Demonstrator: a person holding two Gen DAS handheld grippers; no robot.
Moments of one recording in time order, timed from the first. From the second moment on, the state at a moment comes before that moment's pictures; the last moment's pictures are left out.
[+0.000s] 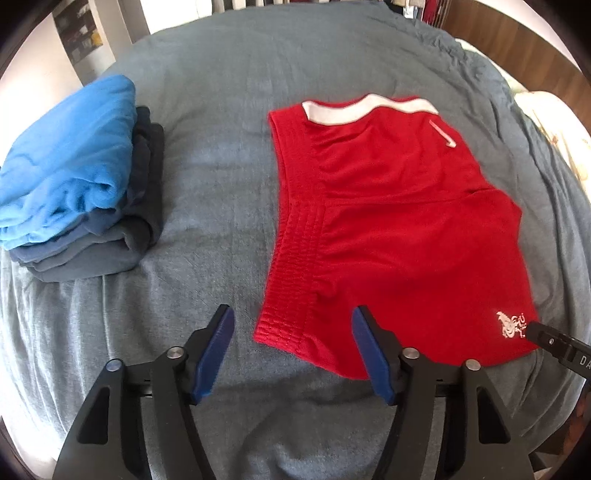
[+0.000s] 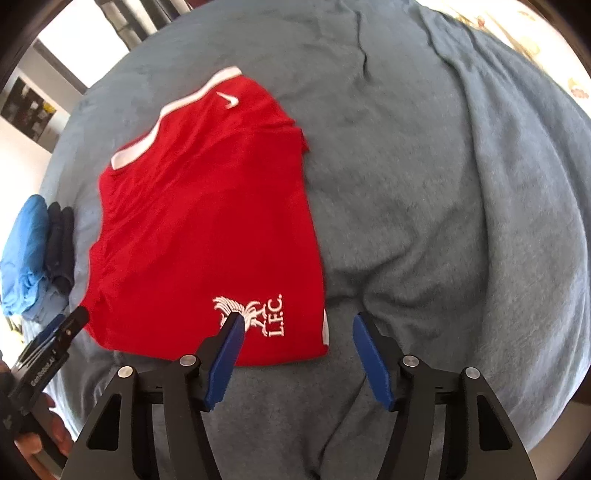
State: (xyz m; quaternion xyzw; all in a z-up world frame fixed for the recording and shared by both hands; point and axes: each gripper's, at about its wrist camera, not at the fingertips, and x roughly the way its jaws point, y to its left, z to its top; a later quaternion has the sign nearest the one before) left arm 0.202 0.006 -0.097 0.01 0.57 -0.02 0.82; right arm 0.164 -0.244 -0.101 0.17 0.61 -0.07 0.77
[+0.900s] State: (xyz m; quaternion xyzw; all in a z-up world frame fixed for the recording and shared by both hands) left arm 0.227 0.009 -0.082 0.00 0.64 -0.02 0.77; right arm 0.189 -0.241 -0.079 0.19 0.66 -0.04 0.73
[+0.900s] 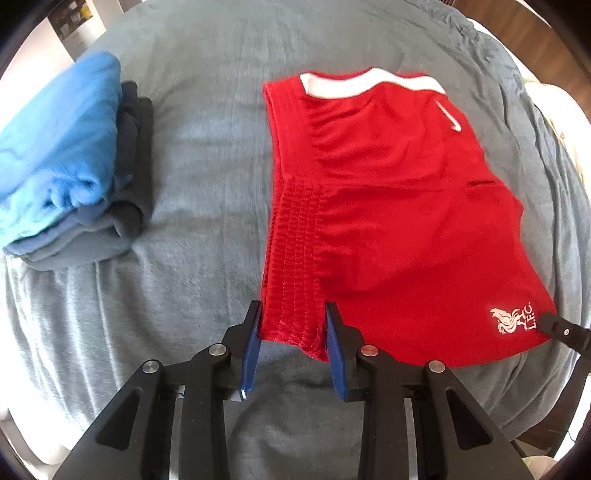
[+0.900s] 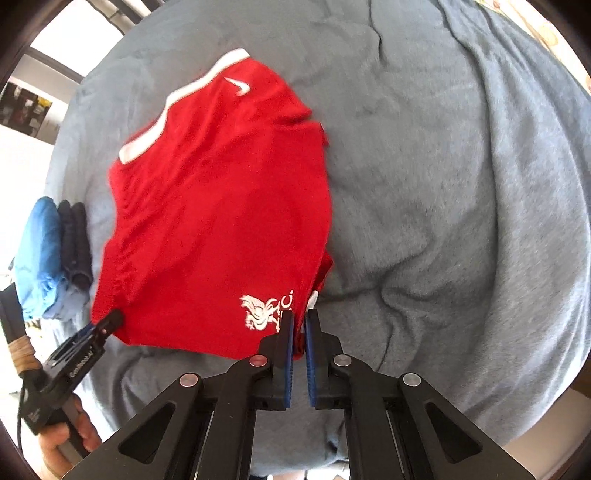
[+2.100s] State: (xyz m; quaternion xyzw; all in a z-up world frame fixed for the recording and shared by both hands) left arm 0.387 0.012 -0.059 -0.05 0.60 -0.01 0.80; right arm 0.401 -0.256 -0.040 0.19 0.57 -0.03 0.80
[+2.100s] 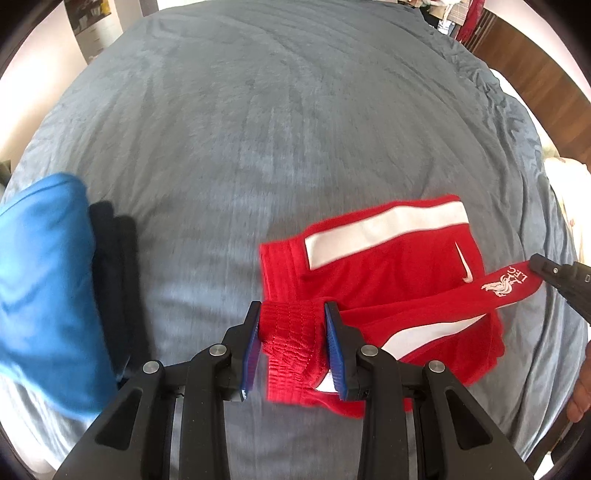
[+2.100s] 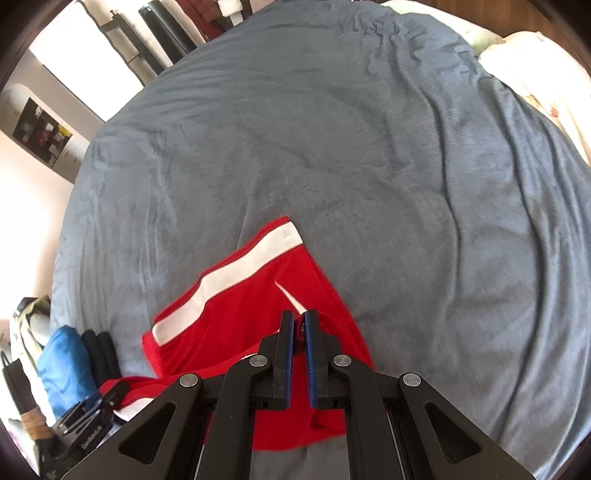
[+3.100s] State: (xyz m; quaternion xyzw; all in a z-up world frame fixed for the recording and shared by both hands) left arm 0.379 0.023 -0.063 0.00 0.54 -0.03 0.84; right arm 0.448 -0.226 -0.081 0.09 0.55 0.05 0.83
